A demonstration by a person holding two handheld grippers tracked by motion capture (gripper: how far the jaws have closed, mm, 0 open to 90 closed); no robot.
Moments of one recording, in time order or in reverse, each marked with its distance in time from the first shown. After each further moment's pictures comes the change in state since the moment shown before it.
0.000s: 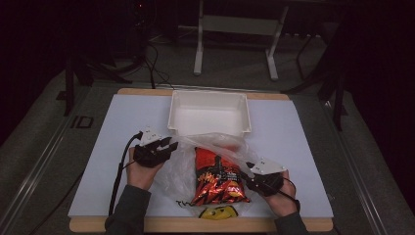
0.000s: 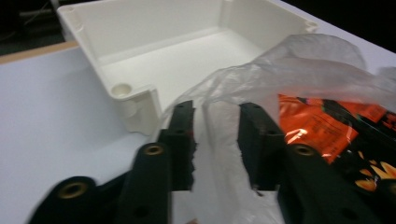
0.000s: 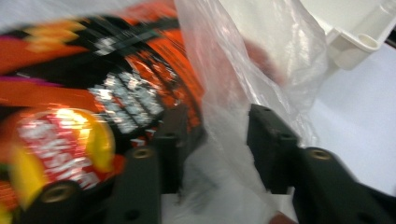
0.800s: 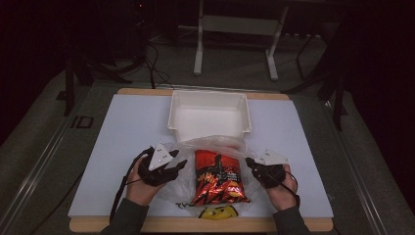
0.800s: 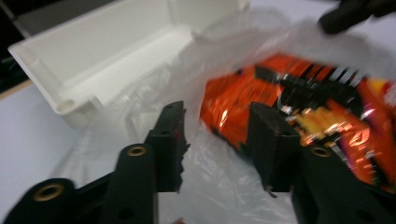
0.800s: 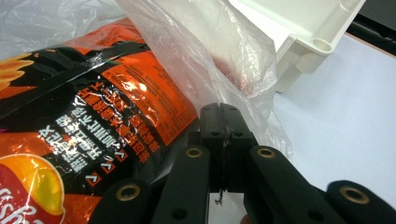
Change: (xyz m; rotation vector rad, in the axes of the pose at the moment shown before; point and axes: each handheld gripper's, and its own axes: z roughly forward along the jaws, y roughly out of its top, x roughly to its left) left arm -0.044 -0.010 -0.013 0.045 -0.035 0.232; right arm -0.017 0.008 -0.001 -0.039 -0.044 0.114
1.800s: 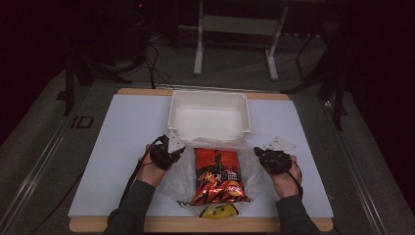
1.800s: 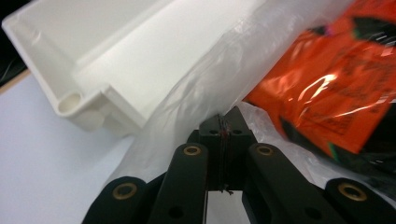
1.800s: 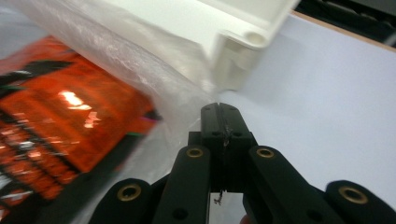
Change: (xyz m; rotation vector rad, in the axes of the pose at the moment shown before) left arm 0.031 0.003 0.051 0.100 0.057 0.073; right arm -0.044 0.002 0.016 0.022 -0.084 0.134
